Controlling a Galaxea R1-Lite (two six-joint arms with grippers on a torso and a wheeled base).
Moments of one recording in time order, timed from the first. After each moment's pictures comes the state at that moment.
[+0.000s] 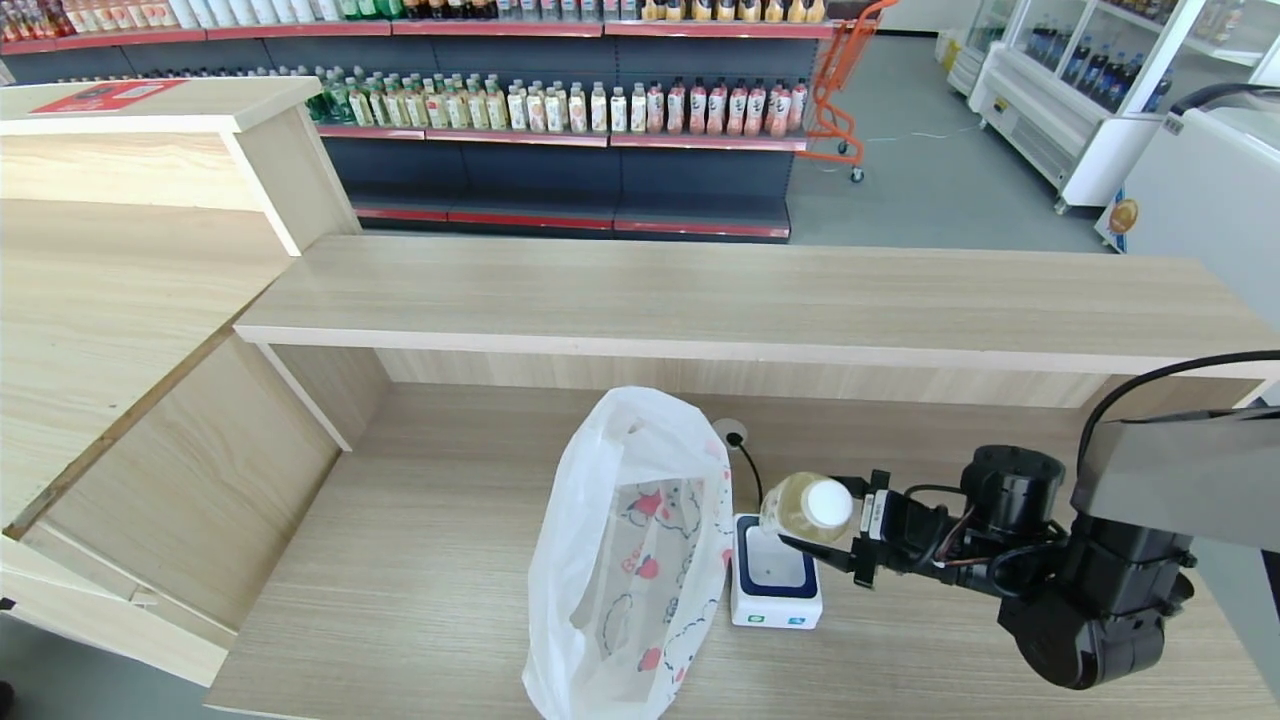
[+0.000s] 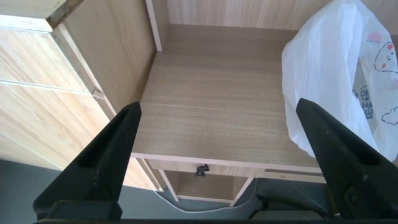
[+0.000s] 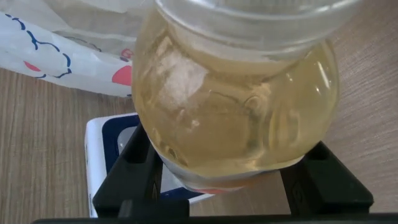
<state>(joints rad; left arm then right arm) 0.00 0.00 0.00 0.00 0.01 0.00 0.21 2.29 -0.56 -1.55 0.81 -0.89</state>
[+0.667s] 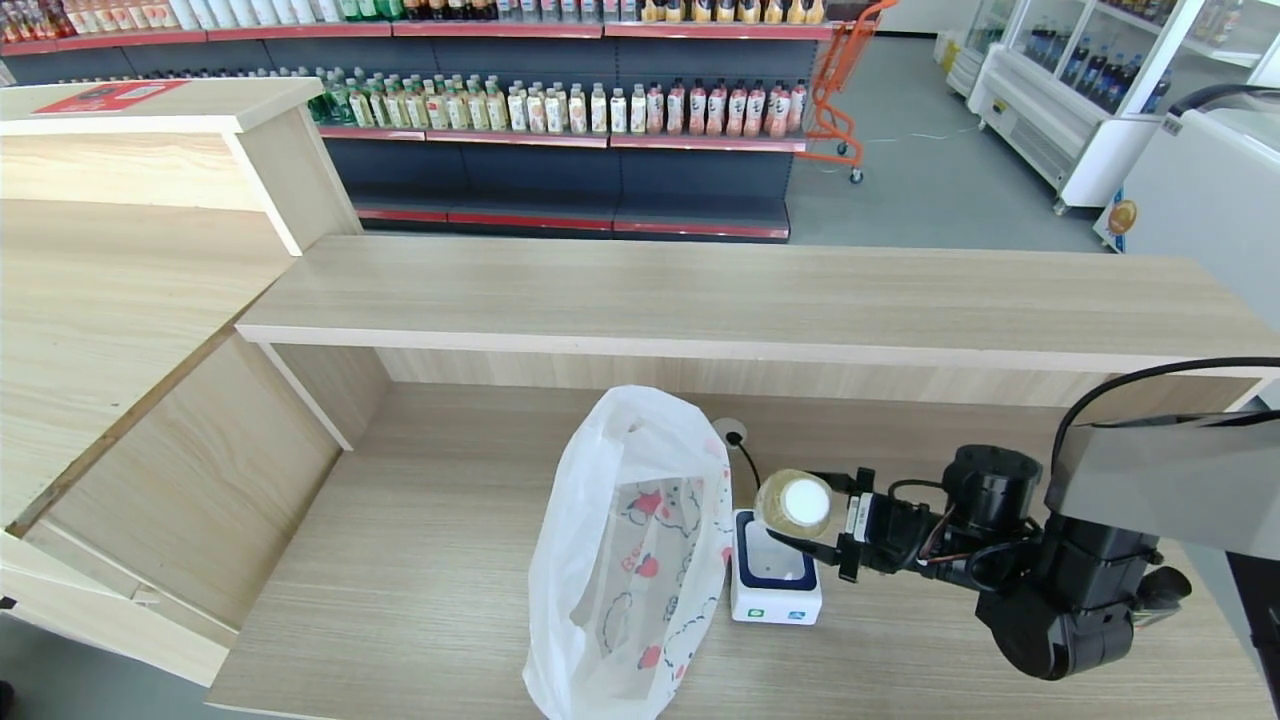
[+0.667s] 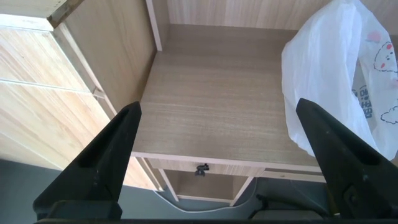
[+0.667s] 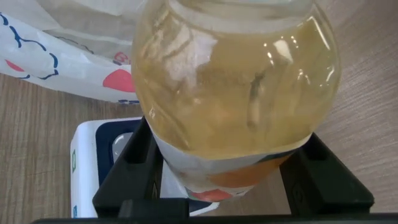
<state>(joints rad) 0.00 0.00 0.00 0.00 0.01 0.00 0.22 2.35 -0.63 -1.56 0.81 -0.93</state>
